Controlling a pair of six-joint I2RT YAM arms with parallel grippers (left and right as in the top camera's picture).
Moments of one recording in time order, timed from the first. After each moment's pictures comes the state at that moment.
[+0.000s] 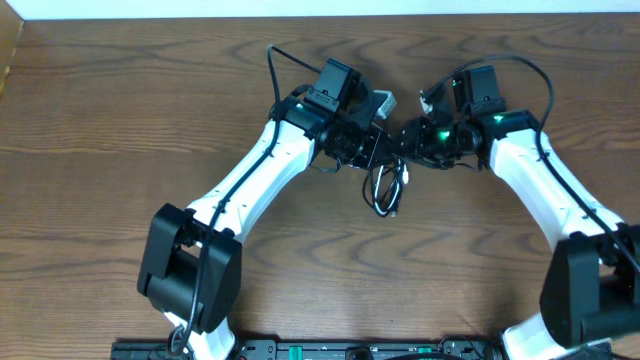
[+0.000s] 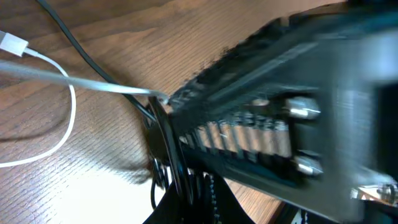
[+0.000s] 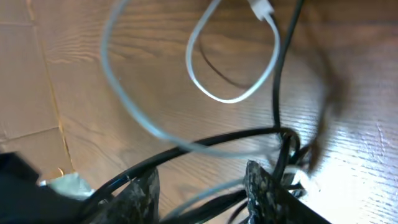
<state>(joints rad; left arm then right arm) -0.52 1.86 1.49 -0.72 0.64 -0.18 0.22 1.74 1.23 -0.64 -0.64 0.49</state>
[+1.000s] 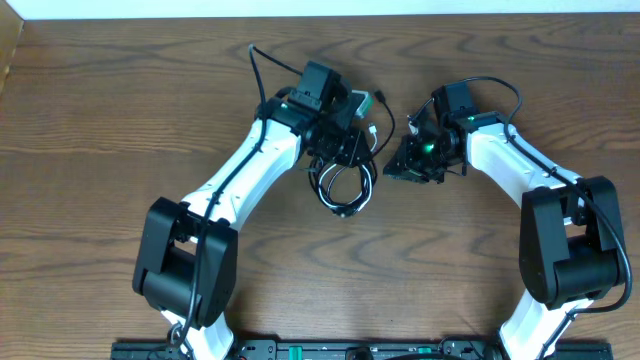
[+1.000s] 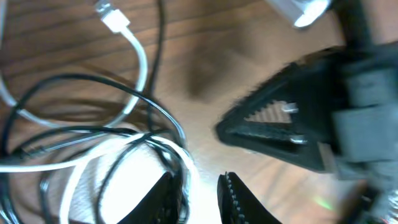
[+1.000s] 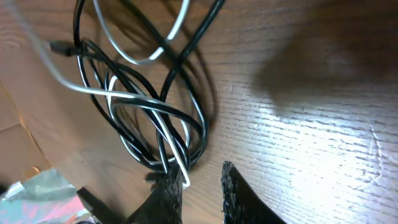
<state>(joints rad) -0.45 1.87 1.41 -0.67 0.51 -0.14 0.23 1.92 1.22 -0.64 -0.61 0.46</state>
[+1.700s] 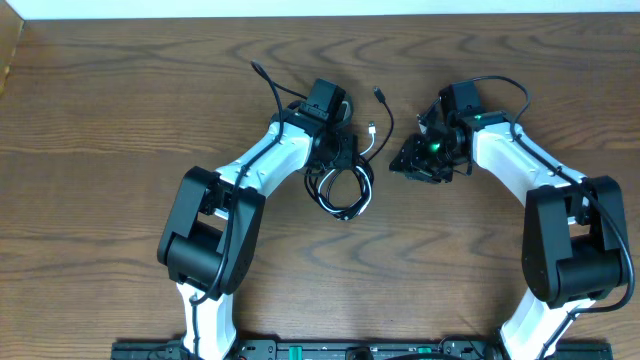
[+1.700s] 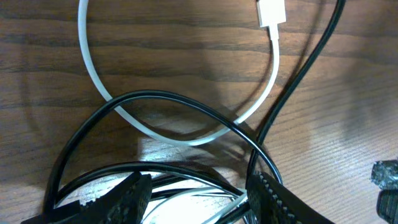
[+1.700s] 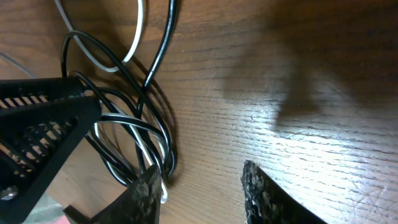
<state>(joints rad) -0.45 2.03 1.37 -0.55 0.27 -0.39 0.21 1.92 1.22 -0.65 -0.54 0.46</state>
